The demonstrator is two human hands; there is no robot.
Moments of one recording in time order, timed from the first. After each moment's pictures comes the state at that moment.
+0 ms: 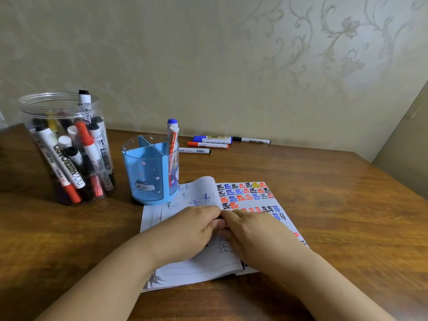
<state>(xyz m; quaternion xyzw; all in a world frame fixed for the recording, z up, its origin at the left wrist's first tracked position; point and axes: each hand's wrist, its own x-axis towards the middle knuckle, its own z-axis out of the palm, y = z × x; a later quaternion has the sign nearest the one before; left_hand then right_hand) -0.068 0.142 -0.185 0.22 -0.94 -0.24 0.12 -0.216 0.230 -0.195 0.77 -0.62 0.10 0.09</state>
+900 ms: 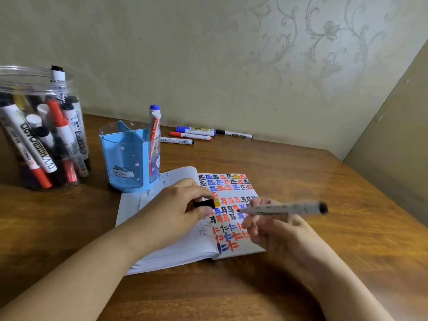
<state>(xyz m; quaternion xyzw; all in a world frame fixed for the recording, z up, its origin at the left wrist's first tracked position) -0.071 0.153 -0.181 0.23 -0.89 -0.31 0.24 -0.238 0.294 -0.177 0.32 -0.48 0.63 -0.51</state>
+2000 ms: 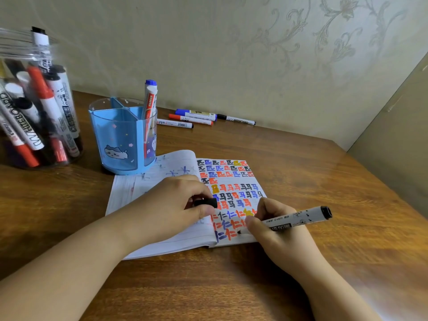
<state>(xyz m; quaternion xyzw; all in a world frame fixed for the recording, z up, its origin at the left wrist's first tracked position) -0.073 0.160 -0.185 0.23 -0.91 -0.28 0.18 -0.237 0.294 -0.197 0.49 -0.73 0.43 -0.20</state>
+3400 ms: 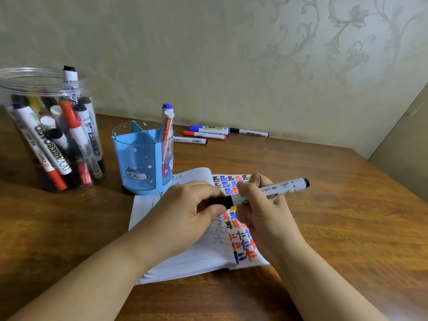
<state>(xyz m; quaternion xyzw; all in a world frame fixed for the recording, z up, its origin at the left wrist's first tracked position) -0.066 0.155 -0.177 0.23 -0.87 -0.30 0.32 -0.204 0.226 -0.178 0.38 -0.51 0.68 -0.37</state>
